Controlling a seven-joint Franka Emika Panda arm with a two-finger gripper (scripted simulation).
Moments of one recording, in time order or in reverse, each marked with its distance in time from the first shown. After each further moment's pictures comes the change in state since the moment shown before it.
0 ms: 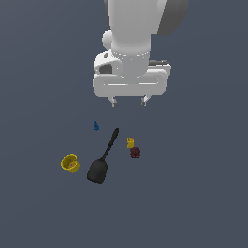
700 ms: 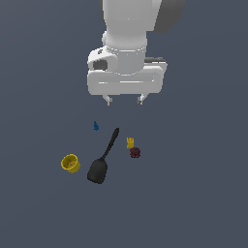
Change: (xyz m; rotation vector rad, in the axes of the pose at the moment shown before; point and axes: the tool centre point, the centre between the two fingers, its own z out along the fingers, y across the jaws) arm 0.005 0.014 -0.009 -0.021 0.023 -0.029
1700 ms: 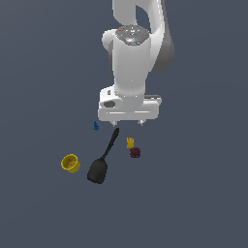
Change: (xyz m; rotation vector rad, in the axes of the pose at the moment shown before) arm 0.003 -0.012 0.105 0.003 -0.013 0.007
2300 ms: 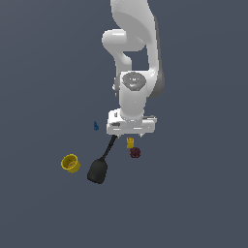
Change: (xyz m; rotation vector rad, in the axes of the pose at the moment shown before) arm -0.026 -0.016 0.117 0.008 -0.018 0.008
